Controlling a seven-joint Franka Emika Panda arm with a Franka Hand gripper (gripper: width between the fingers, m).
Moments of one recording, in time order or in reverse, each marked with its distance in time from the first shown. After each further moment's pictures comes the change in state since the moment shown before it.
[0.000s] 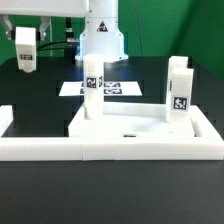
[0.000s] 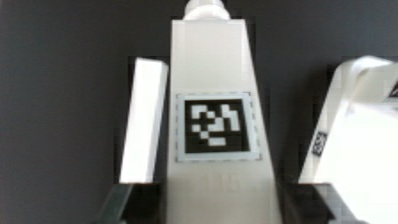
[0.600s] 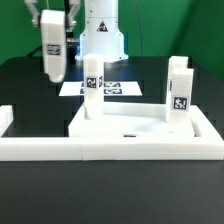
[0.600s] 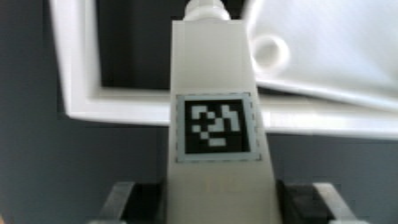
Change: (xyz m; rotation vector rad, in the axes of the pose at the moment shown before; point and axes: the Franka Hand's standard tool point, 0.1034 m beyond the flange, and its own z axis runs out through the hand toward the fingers) arm 0.065 -0.072 -0.051 0.044 0.419 0.176
